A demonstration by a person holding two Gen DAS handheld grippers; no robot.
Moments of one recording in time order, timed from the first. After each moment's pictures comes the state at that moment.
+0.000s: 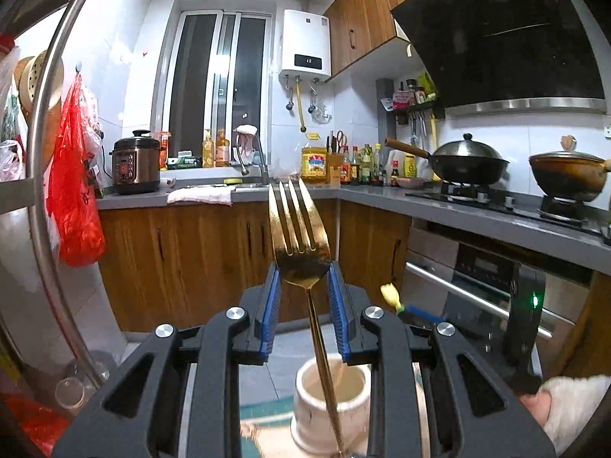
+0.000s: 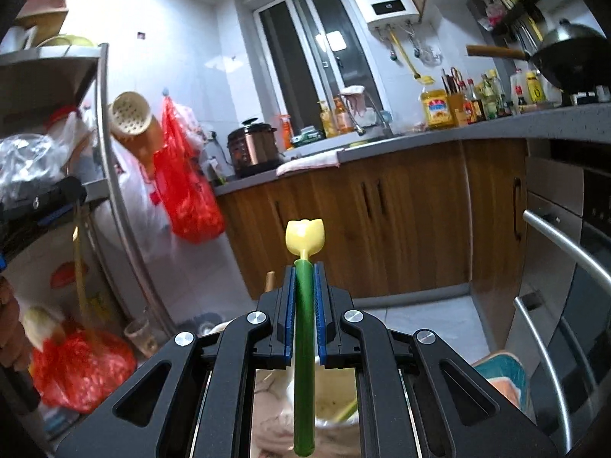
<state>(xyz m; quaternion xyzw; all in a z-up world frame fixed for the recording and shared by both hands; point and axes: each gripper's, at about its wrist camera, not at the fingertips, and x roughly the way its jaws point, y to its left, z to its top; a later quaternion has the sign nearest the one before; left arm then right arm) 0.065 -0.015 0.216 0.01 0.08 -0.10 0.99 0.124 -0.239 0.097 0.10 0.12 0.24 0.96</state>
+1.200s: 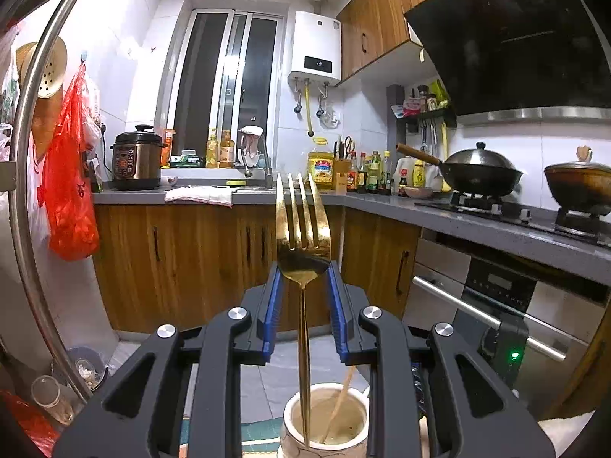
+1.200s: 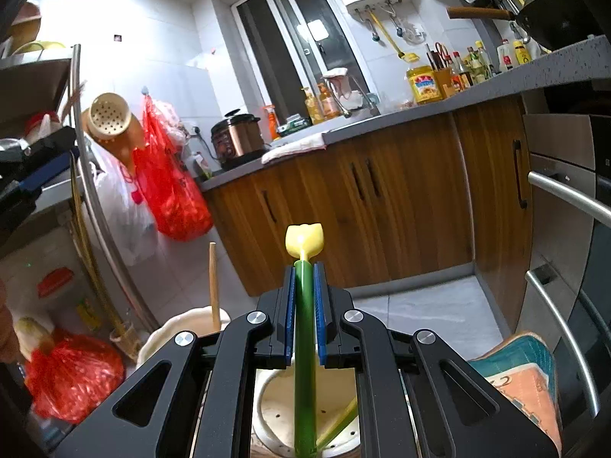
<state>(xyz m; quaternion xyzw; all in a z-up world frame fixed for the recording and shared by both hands) 0.105 -0.026 0.199 -0.02 0.07 -0.09 0.99 0.159 -0.233 0.053 0.13 0.14 0.23 0.95</state>
